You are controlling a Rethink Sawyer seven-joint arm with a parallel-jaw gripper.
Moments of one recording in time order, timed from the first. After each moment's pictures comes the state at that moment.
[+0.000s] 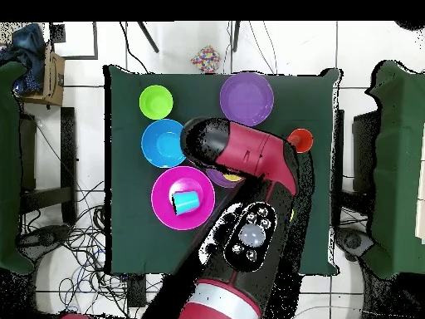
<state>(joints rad) 0.03 -0.49 -0.47 1.37 0.19 0.84 2.59</state>
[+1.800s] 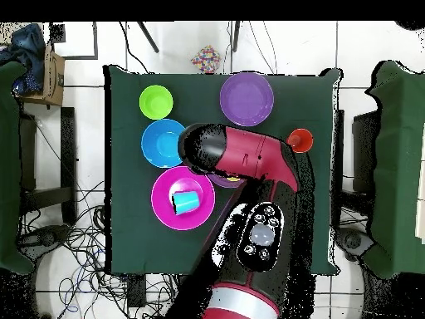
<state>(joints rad) -0.02 -0.56 -0.34 1.41 0.06 0.82 2.59</state>
